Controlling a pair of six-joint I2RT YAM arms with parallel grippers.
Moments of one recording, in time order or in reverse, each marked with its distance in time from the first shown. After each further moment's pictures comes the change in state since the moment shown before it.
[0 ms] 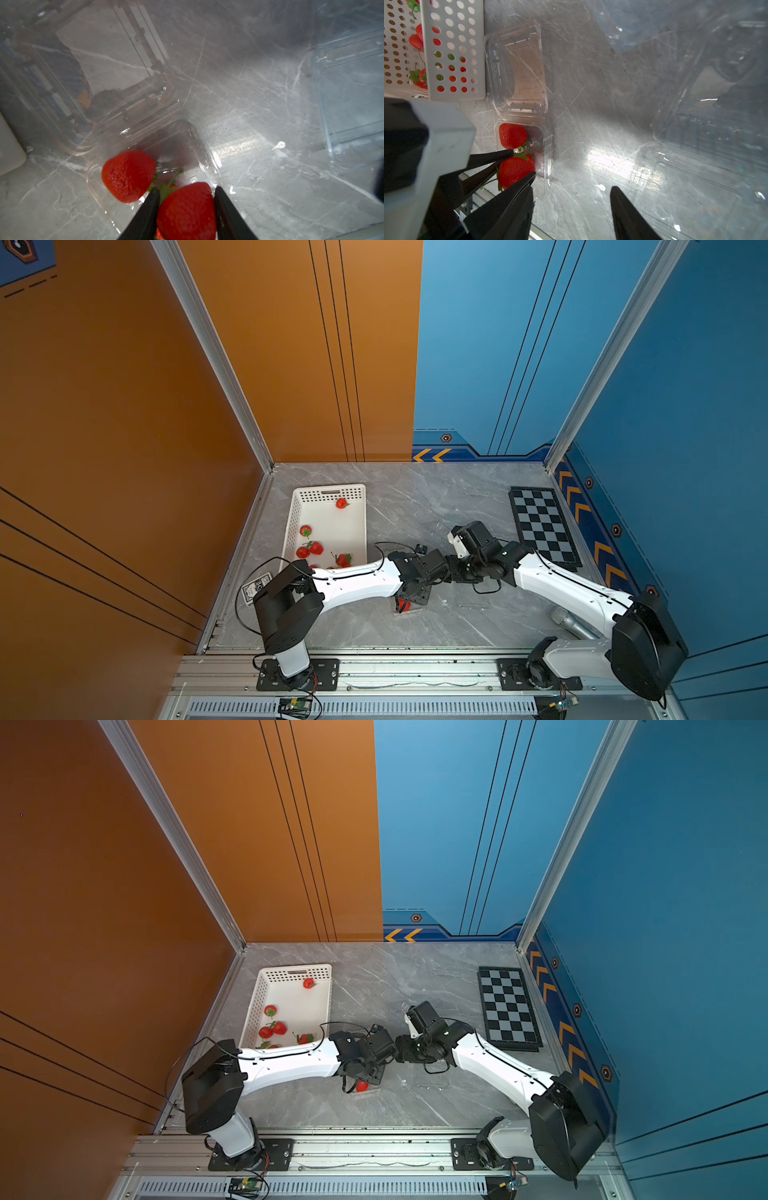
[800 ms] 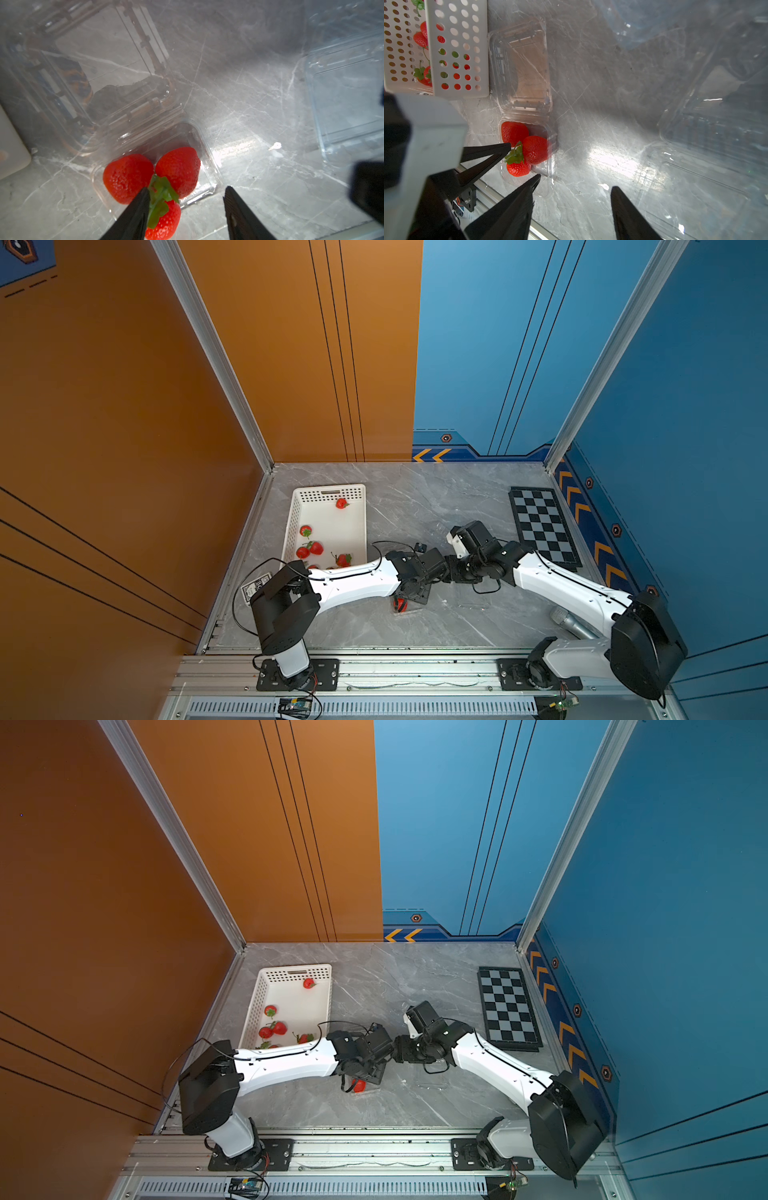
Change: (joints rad) left arm 0.005 -0.035 -0.006 0.004 0.000 0.006; right arm 0.001 0.017 0.006 0.001 -0.028 -0.002
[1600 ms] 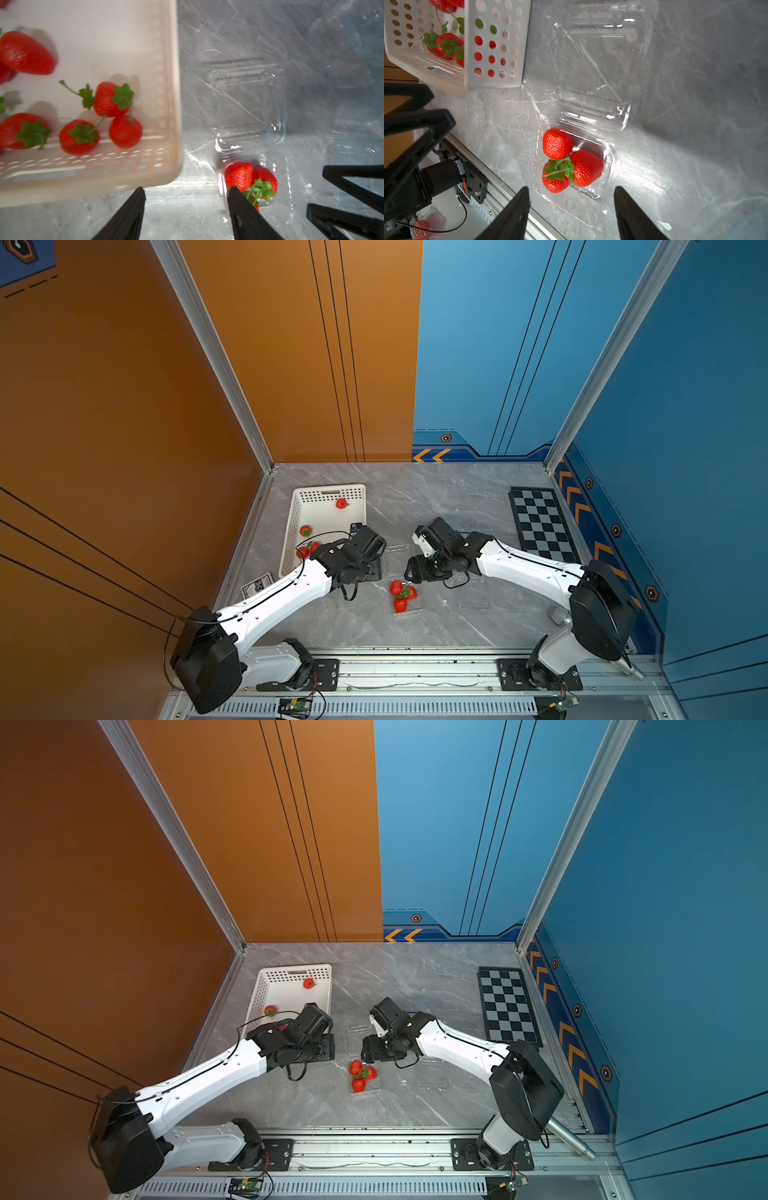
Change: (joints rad) left arm 0.379 -0.457 -0.246 -0.065 -0.014 -0.010; right arm 0.180 0.255 0.249 -0.001 0.001 0.000
